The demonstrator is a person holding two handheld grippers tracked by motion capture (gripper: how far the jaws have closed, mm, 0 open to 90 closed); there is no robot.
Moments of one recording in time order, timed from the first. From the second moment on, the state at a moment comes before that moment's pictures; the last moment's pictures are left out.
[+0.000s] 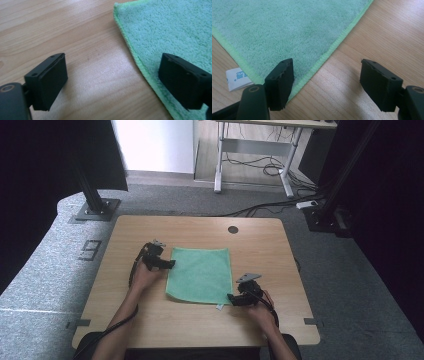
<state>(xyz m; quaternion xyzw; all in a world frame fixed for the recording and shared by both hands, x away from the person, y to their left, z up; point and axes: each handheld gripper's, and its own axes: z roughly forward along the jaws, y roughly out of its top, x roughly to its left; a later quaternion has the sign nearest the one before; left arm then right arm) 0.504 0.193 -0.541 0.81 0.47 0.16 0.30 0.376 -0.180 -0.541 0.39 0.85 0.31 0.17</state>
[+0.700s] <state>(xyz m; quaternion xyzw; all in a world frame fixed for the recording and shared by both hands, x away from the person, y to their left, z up) 0.385 0.198 -0.539 0.85 0.43 0.14 0.29 0.375 -0.182 -0.543 0.41 0.84 0.32 0.16</state>
